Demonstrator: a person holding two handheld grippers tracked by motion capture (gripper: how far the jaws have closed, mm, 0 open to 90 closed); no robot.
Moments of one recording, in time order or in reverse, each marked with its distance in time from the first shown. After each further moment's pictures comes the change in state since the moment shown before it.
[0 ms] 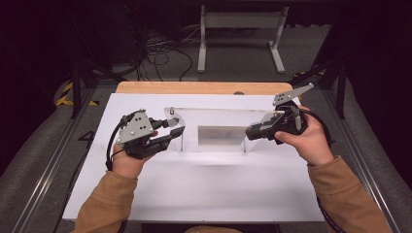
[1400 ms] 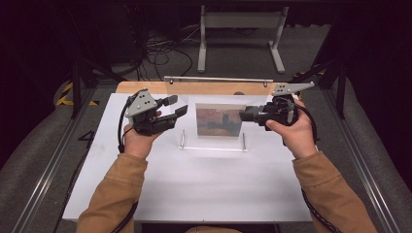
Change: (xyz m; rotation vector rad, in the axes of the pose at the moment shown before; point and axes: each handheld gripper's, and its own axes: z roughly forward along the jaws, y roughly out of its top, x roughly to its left) left arm 0.042 -0.001 0.042 -0.066 0.075 -0.122; right arm -0.027 0.004 0.017 -0.262 -0.126 -0.037
